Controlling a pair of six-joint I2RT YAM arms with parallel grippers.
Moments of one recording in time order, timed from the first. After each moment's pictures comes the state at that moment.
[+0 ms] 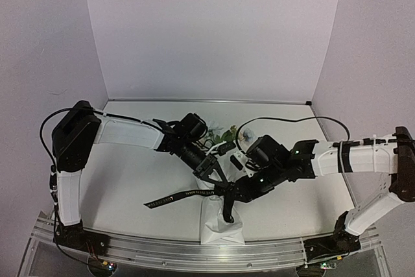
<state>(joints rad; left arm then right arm) -0.90 2.02 1.39 -0.28 1.08 -0.30 0.99 1.47 0.91 -0.47 -0.16 0.50</state>
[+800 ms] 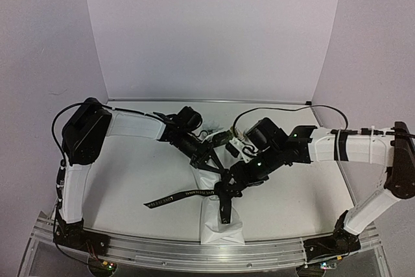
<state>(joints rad) -0.80 2.14 1.51 -0.32 1.20 -0.35 0.91 1.52 1.03 -0.52 -0.35 0.50</state>
